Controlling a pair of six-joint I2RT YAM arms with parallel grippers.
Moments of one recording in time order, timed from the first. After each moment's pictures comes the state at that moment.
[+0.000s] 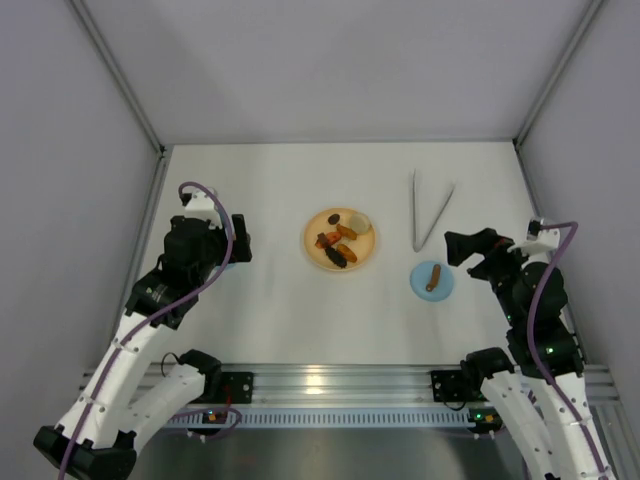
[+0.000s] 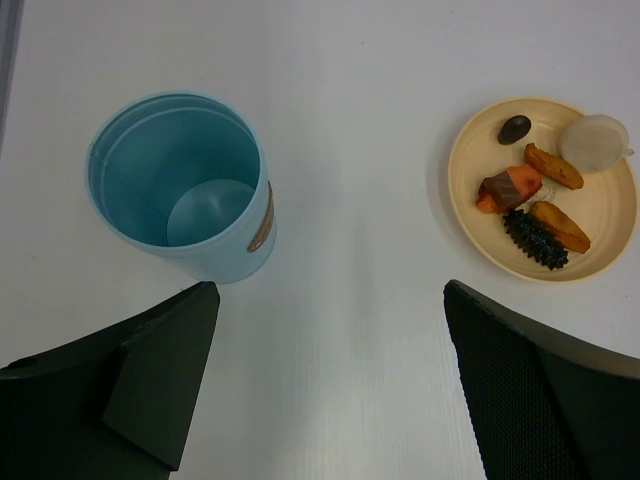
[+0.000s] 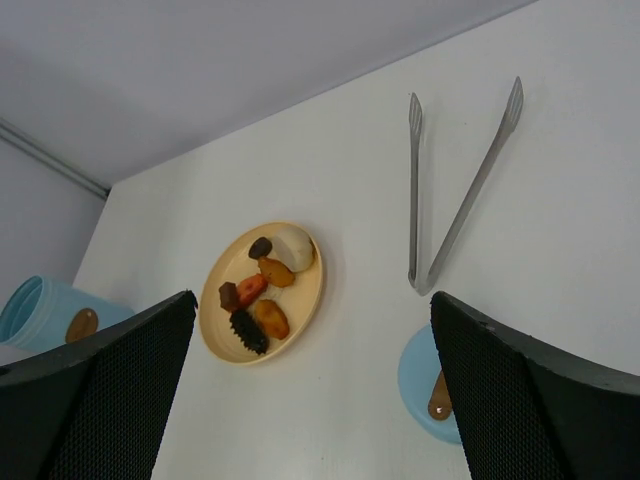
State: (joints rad) left arm -0.39 0.78 0.91 -0.58 -0.27 -0.24; right arm 0.21 0.36 0.67 -0.42 0.07 0.53
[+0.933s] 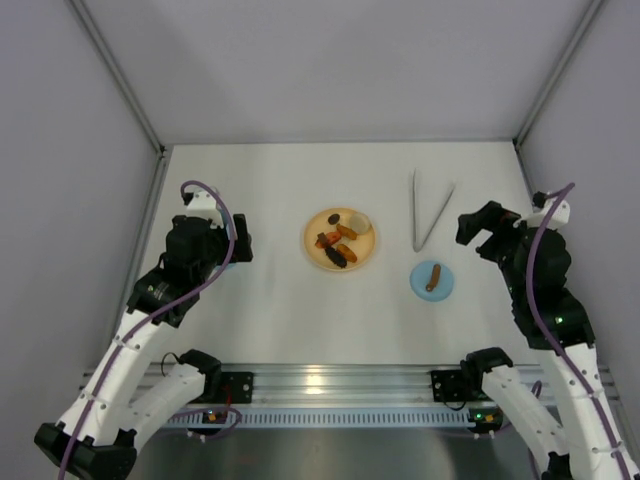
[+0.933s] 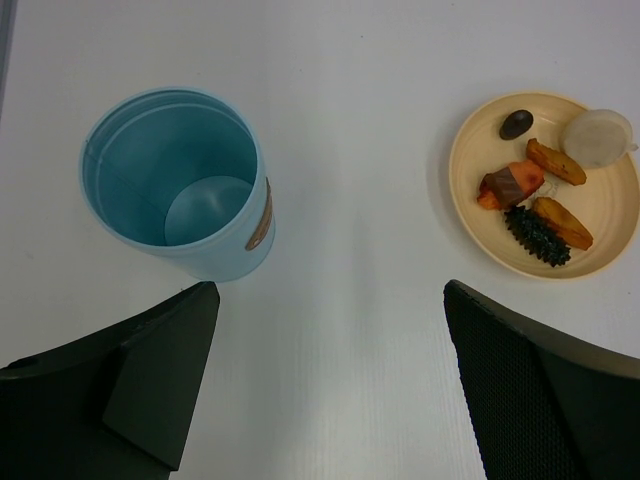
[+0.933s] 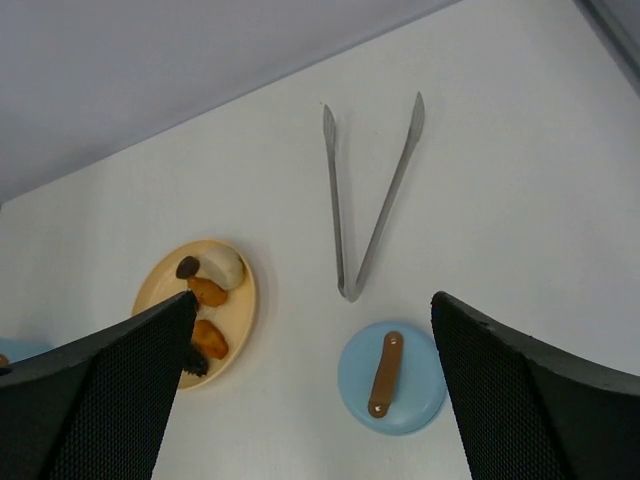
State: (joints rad) left arm -0.39 0.79 0.91 -0.58 -0.26 -0.24; right arm 0.21 0.56 0.88 -0.56 0.22 0.46
